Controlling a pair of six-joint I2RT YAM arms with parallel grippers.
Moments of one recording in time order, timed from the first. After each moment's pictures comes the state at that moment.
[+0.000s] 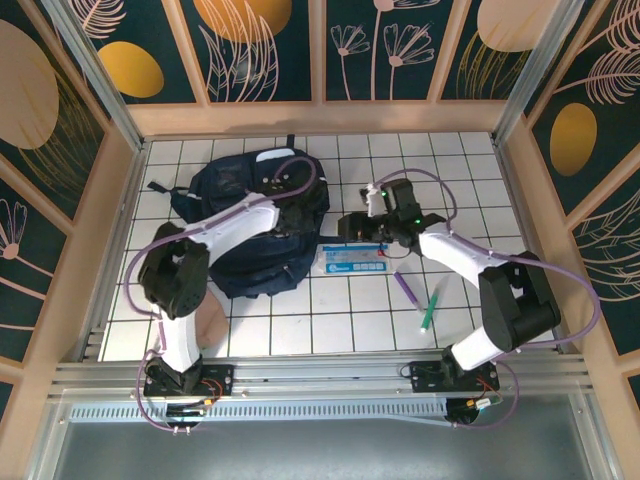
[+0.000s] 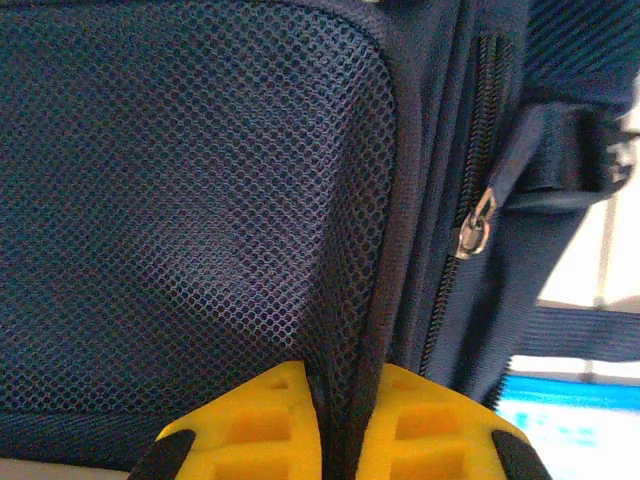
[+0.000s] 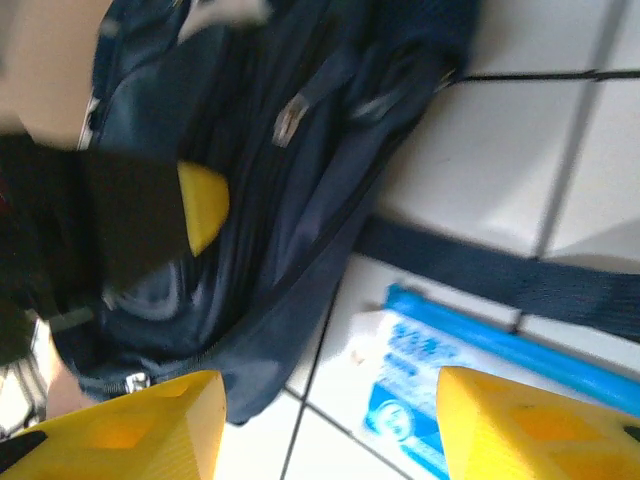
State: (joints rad) left arm -0.65 1.88 1.48 -0.79 -0.18 -0.81; right arm 0.48 1.53 0.92 -0.17 -0.52 0.44
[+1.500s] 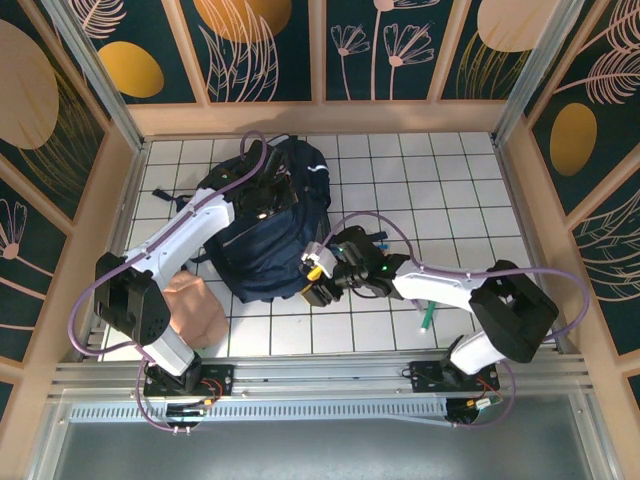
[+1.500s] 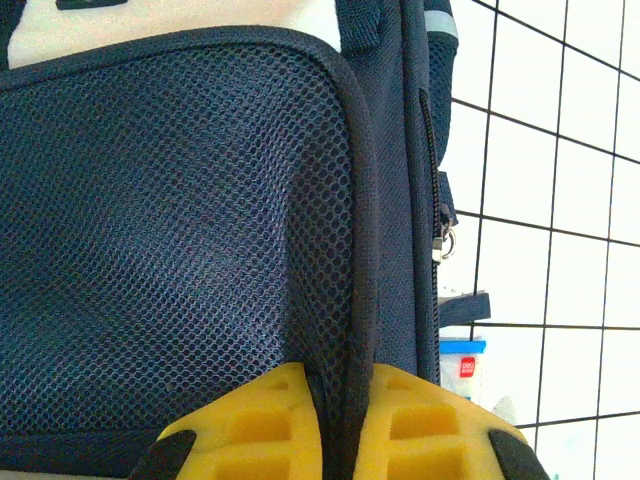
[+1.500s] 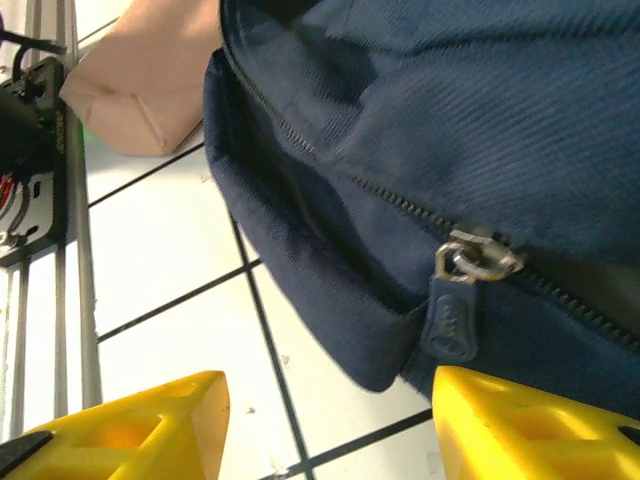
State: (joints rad) left arm -0.55 1.64 1.48 -0.76 0.03 -0.83; right arm 0.87 1.49 0.73 0.05 -0.48 -0.08
